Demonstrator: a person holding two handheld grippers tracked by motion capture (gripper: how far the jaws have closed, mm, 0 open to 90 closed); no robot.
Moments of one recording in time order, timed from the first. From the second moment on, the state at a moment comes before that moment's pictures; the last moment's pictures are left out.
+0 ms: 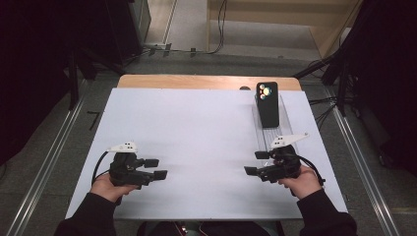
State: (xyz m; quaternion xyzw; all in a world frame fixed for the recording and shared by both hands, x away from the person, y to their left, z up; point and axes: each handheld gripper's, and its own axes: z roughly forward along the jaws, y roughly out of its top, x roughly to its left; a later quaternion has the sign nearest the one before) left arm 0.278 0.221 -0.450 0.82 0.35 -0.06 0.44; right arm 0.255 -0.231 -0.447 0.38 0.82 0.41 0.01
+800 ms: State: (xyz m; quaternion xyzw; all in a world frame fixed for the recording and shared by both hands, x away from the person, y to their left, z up) left arm 0.268 0.227 -0.450 0.83 0.34 -0.06 0.45; right arm 0.233 -0.252 -0.460 0.38 0.83 0.41 0.01
